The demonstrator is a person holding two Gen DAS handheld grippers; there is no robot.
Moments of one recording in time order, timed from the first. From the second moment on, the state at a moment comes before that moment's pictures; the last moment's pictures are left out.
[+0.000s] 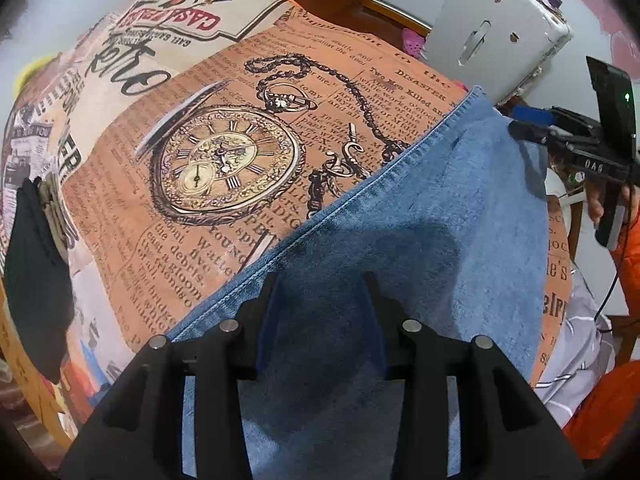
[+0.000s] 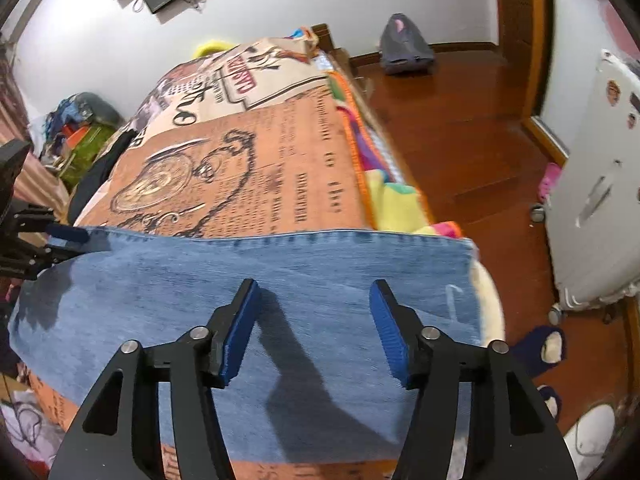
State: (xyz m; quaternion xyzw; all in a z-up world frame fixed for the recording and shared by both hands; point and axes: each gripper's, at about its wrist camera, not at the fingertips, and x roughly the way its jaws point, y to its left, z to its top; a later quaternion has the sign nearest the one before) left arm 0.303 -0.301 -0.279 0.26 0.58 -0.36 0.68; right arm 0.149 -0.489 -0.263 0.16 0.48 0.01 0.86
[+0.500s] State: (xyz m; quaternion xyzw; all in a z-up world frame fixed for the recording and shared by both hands) left arm 0.280 -0.317 -0.281 0.26 0.55 -0.35 0.71; right arm 0.165 -0.451 -0.270 0.07 0.51 0.08 0.85
